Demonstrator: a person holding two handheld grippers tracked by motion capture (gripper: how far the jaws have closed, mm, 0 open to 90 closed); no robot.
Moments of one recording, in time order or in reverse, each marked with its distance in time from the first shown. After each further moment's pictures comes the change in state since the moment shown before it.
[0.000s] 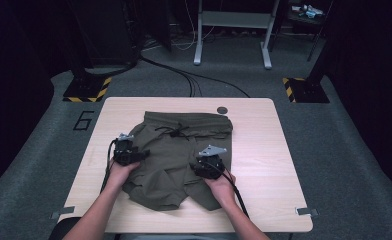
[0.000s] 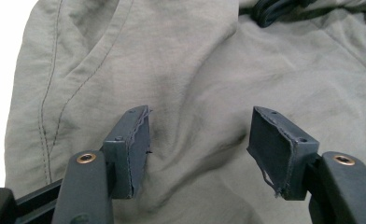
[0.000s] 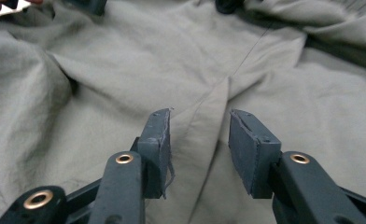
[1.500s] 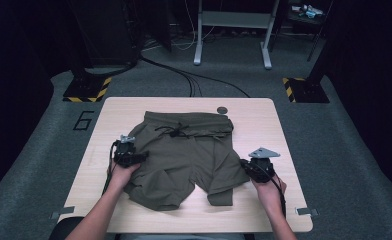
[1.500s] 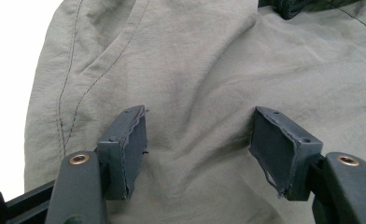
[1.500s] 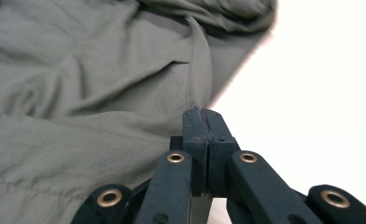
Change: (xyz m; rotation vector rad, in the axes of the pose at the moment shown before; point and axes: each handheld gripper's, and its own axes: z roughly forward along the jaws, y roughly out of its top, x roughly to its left) left arm -0.004 -0.006 0.002 -0.005 0.091 0.015; right arm -0.079 -0.042 -0.125 0.023 -0.247 0.076
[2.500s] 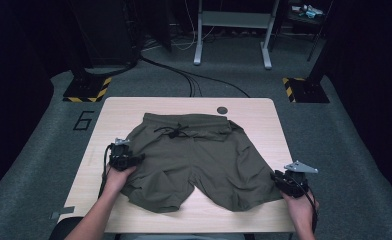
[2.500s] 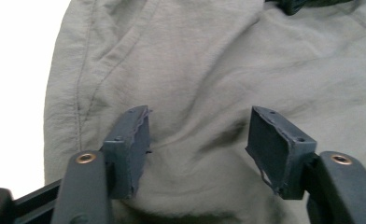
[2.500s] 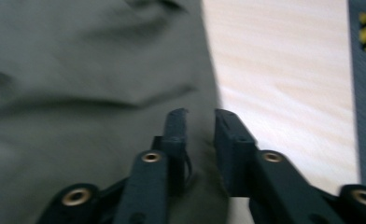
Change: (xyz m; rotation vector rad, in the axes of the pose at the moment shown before) left arm 0.005 -0.007 -0.016 0.010 -0.010 -0.052; right arm -0.059 -0.061 -0.048 0.009 -0.101 0.124
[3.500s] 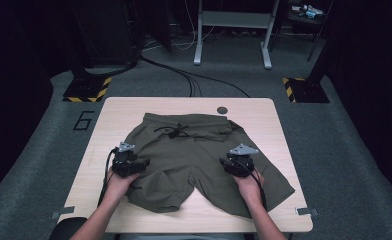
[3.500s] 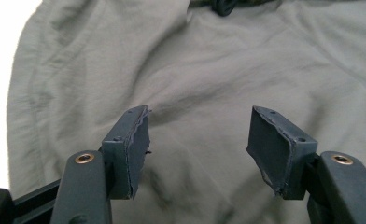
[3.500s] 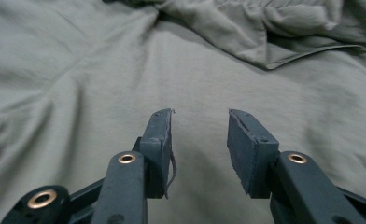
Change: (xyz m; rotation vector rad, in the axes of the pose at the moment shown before) left arm -0.032 -0.009 -0.019 -0.019 -0.048 0.074; right arm 0.107 0.060 0.107 -0.060 0.170 -0.159
